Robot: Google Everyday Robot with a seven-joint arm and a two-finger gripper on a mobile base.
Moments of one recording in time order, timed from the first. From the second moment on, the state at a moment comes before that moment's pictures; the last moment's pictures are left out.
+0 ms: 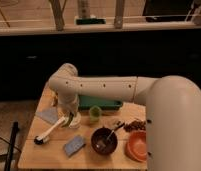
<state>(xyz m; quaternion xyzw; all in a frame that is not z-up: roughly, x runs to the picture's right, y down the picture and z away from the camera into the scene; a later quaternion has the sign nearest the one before) -0.145 0.132 0.741 -0.24 -0.27 -0.64 0.67</state>
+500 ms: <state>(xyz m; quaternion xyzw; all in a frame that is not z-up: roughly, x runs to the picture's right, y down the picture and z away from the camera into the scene) -0.142 0.131 0.749 -0.25 -0.28 -0.64 0.68</state>
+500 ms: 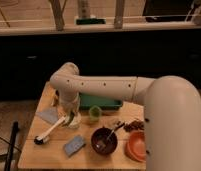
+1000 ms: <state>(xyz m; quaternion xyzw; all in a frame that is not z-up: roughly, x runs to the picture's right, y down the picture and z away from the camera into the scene) -0.142 0.132 0.754 -0.25 -0.28 -0.64 0.67</state>
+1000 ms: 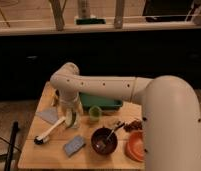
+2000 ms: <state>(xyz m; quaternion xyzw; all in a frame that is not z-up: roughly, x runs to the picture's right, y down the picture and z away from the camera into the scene) -0.142 0.129 0.752 -0.25 -0.28 -0.64 0.67</state>
